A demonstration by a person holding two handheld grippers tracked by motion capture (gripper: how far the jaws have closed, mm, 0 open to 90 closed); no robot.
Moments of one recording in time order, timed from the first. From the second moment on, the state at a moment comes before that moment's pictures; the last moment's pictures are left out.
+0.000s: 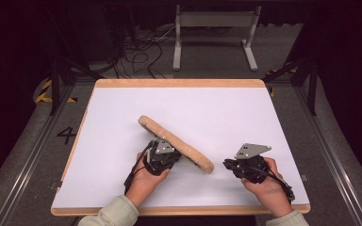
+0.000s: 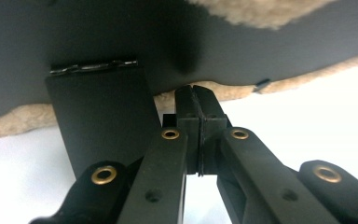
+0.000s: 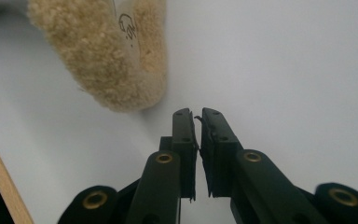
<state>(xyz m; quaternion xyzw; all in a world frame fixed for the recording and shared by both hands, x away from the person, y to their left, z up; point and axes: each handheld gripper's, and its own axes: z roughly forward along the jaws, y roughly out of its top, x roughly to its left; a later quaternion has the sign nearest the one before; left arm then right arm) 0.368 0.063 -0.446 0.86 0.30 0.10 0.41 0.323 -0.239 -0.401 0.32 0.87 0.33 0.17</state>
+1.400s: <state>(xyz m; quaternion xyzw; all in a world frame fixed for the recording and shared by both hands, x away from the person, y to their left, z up) 0.339 0.137 -0.439 0.85 0.33 0.08 0.40 0.289 -0.163 -0.399 0.18 0.92 0.34 0.03</state>
